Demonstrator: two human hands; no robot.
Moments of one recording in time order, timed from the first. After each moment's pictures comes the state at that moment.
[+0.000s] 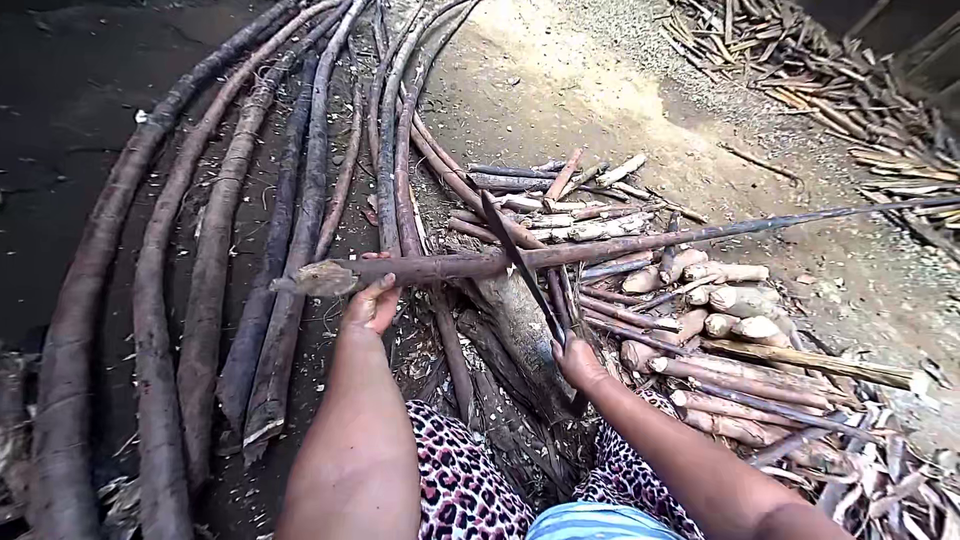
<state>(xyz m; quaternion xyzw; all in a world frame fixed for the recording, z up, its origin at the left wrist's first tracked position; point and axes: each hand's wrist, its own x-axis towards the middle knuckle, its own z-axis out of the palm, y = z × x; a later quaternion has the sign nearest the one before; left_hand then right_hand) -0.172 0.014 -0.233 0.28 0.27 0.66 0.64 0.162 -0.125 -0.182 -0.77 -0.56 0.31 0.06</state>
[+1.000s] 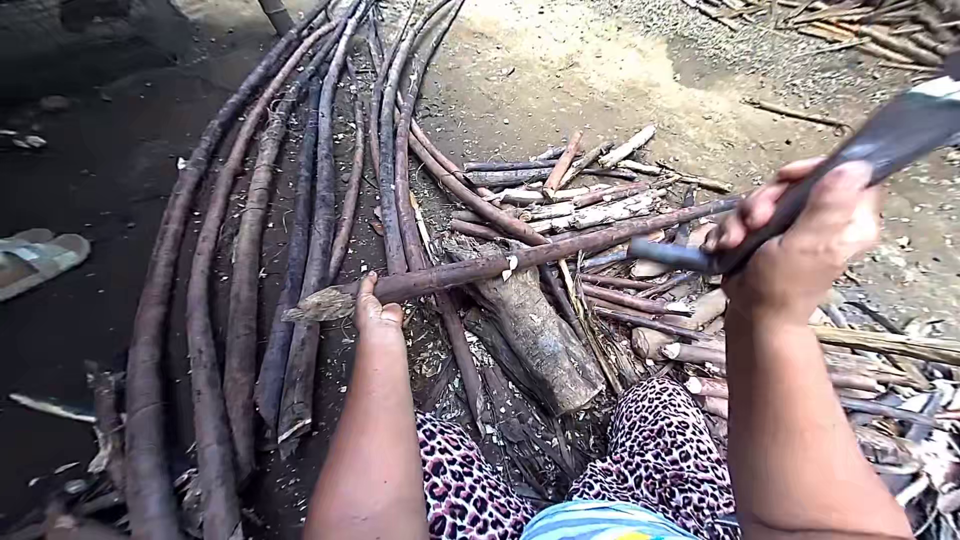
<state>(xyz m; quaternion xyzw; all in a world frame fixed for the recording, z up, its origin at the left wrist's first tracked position) -0.115 0.012 -0.181 -0.02 0.46 0.75 0.48 0.258 -0.120 0.005 -0.42 -0.46 0.15 0.77</state>
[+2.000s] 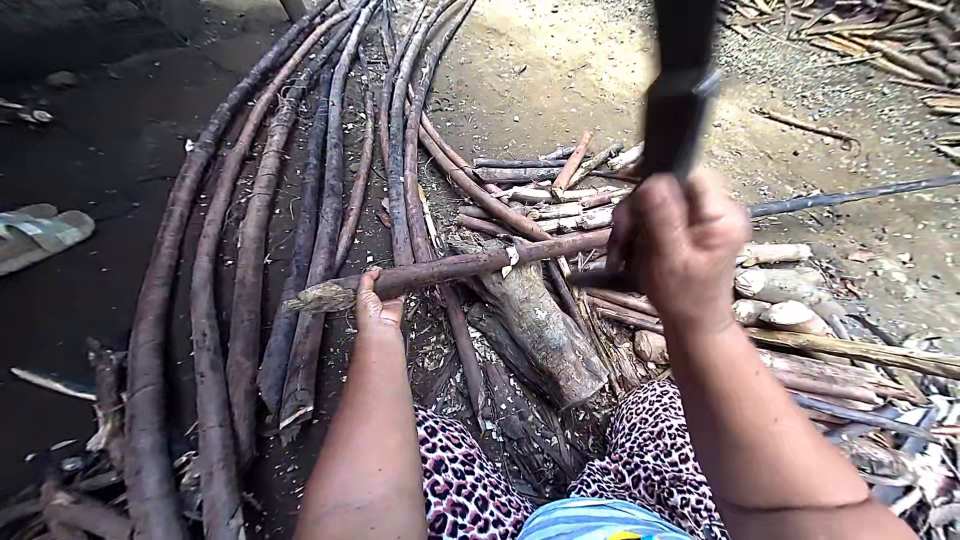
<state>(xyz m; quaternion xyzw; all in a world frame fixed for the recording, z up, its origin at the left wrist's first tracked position) -0.132 0.001 -0.183 0.01 0.45 0.73 0.52 0.168 -0.114 0.017 -0.41 -0.65 0.17 0.61</state>
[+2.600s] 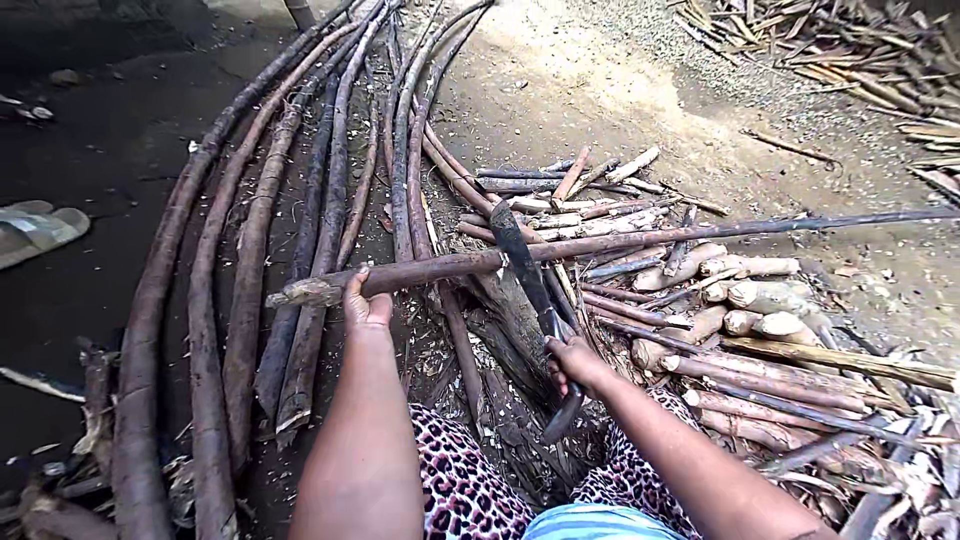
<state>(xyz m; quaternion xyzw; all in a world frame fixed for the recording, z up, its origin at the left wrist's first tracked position) -0.162 0.012 -0.201 0.07 0.32 0.78 0.53 0.153 -0.136 -0.155 -0.65 -0.31 0.65 0.24</state>
